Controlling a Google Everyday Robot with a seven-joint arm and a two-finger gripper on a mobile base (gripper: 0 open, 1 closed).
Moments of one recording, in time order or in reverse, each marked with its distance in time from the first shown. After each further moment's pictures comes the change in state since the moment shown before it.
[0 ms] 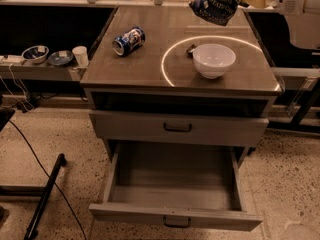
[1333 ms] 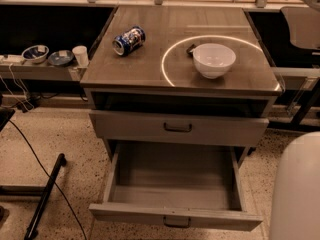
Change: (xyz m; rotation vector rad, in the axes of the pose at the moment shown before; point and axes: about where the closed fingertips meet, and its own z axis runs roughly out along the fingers) arm 0.039 -0.110 0.050 0.224 0.020 -0.205
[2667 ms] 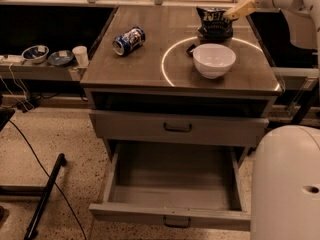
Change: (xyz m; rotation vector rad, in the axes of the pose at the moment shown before) arm 0.060 0.010 0.030 -0.006 0.168 -0.118
